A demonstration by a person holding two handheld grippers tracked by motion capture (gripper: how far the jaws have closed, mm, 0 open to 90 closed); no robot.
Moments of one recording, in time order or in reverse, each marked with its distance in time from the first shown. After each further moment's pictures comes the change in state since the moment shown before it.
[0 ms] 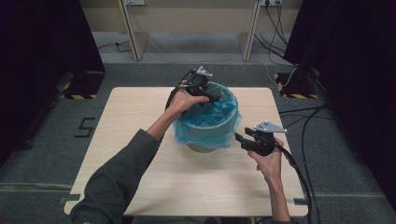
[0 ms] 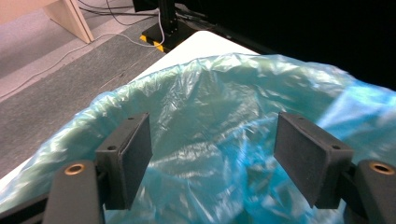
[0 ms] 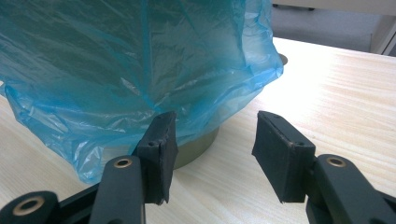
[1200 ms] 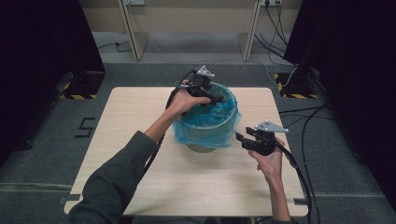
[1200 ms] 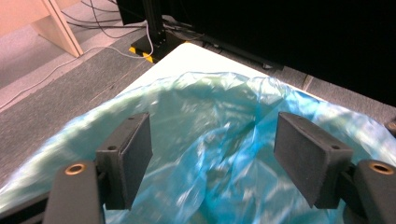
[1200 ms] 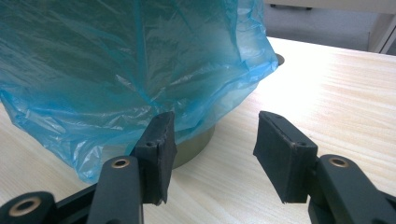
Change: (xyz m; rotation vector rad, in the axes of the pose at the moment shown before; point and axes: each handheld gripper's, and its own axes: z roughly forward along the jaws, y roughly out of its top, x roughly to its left) left arm -0.009 0.005 -0.014 -0.036 -0.046 0.029; right arm -0.003 0.000 -0.001 -0.006 -0.006 0.013
